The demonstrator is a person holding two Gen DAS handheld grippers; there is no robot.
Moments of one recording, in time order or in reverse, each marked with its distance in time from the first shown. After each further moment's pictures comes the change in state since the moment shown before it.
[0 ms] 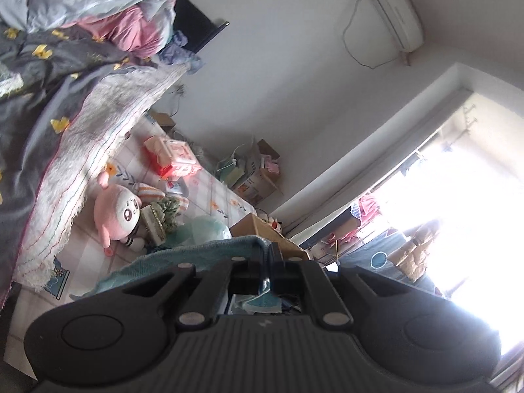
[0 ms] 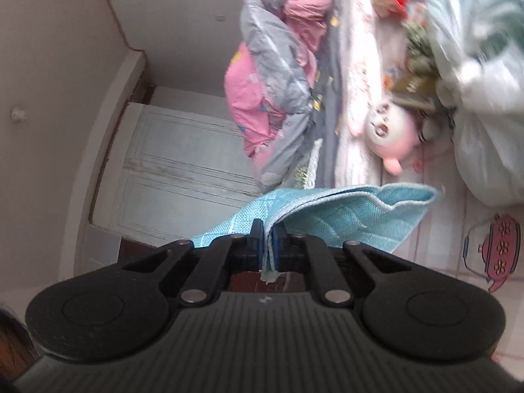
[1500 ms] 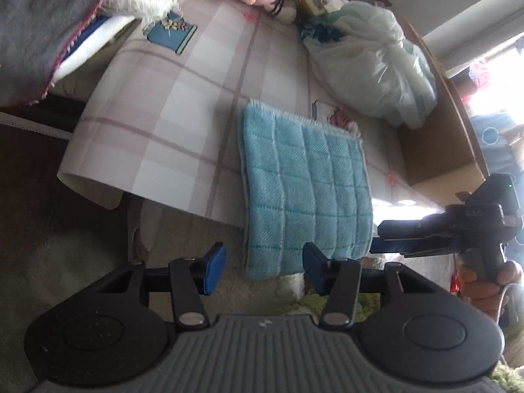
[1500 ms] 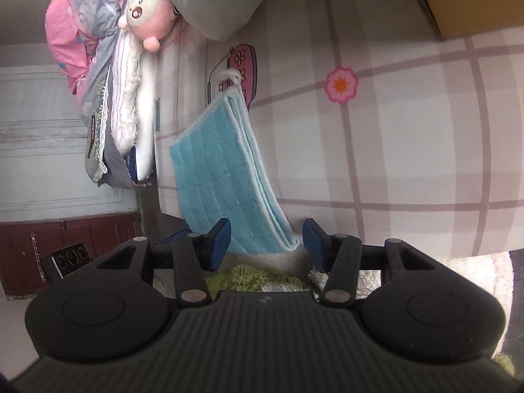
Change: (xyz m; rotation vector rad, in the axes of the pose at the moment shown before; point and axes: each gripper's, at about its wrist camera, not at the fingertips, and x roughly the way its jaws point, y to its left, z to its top) left arm 0.052 0.129 -0.152 -0.038 0.588 0.413; right arm -0.037 -0.122 -0.091 0.203 0.316 -0.639
